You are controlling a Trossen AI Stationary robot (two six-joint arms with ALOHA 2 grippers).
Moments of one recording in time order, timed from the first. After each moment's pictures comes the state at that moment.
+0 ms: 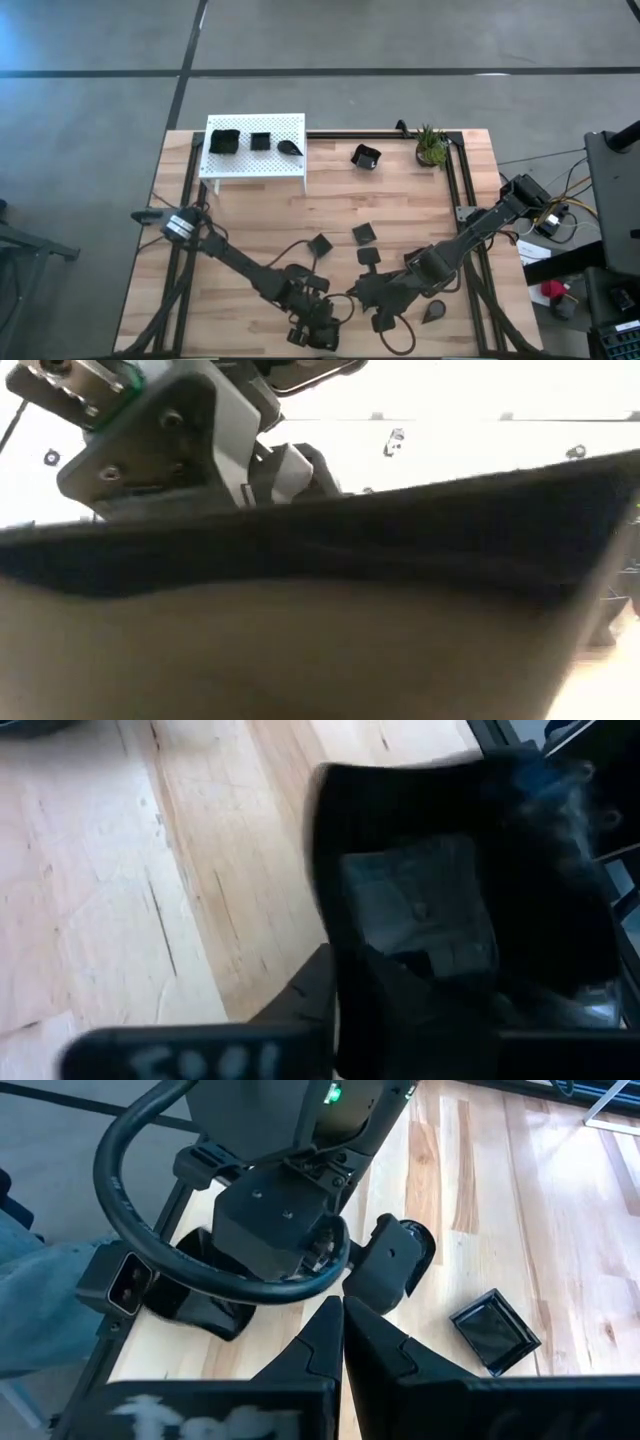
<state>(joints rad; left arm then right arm) -0.52 2.06 1.38 -0.24 0.03 -0.19 0.61 1.64 1.30 -0.42 0.36 0.27</state>
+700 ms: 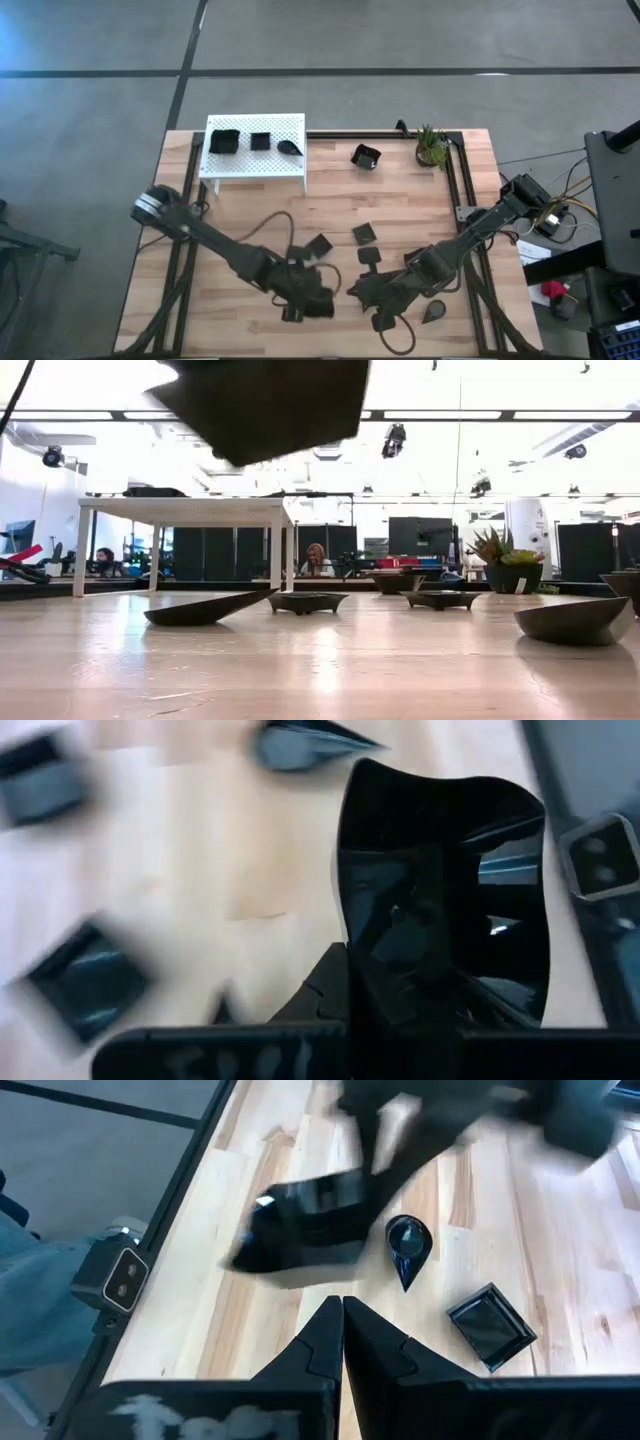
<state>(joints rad) -0.49 1.77 1.40 -0.59 -0.21 -0.34 0.61 1.64 1.30 -0.44 0.37 0.28</state>
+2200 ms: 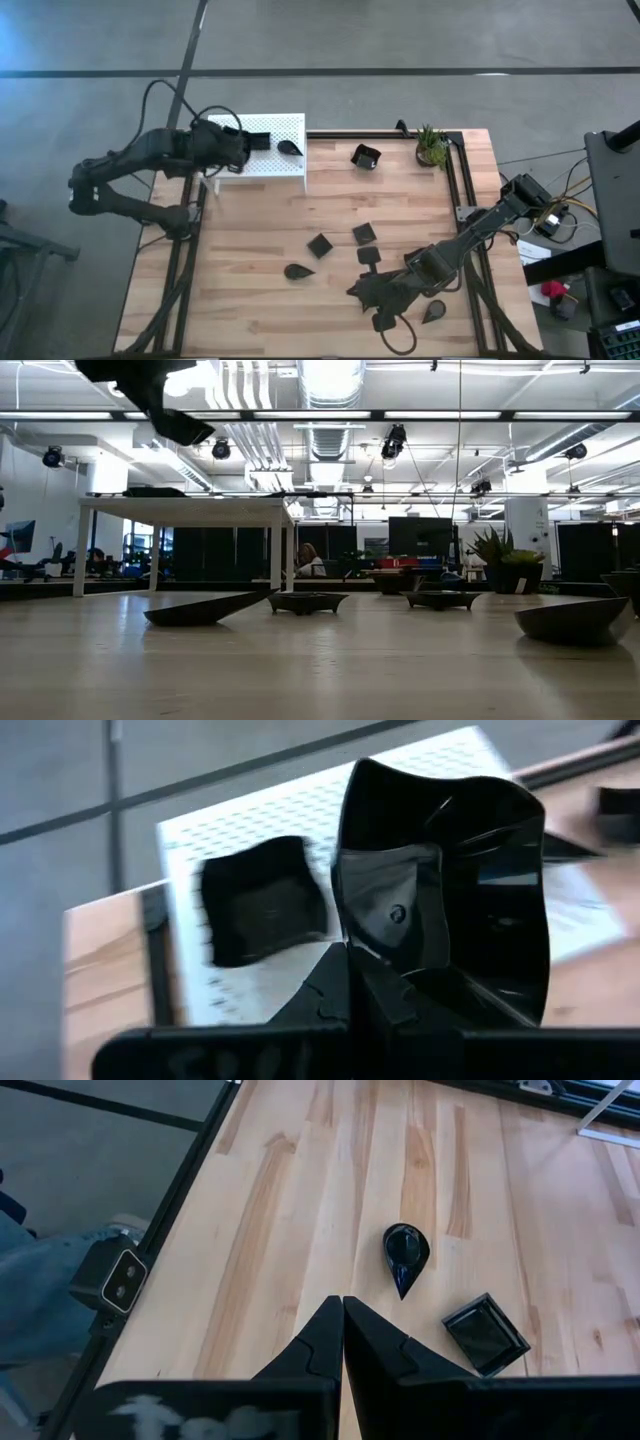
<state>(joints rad) 0.23 1.09 1.40 -1.45 -0.67 -0.91 0.61 1.64 1.30 -0.43 0.37 0.24</state>
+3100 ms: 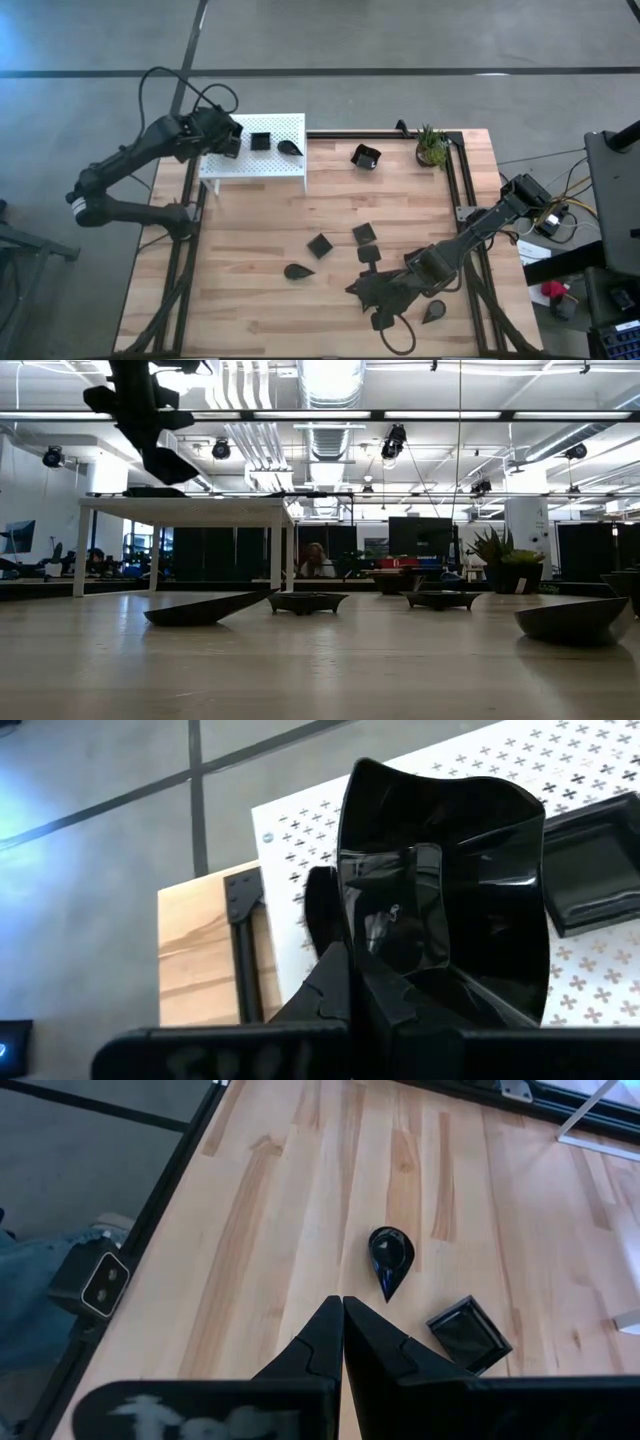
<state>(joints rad) 0.61 1.10 1.25 -1.28 -0.61 -0.57 0.61 1.64 1.30 -0.43 0.40 0.23</state>
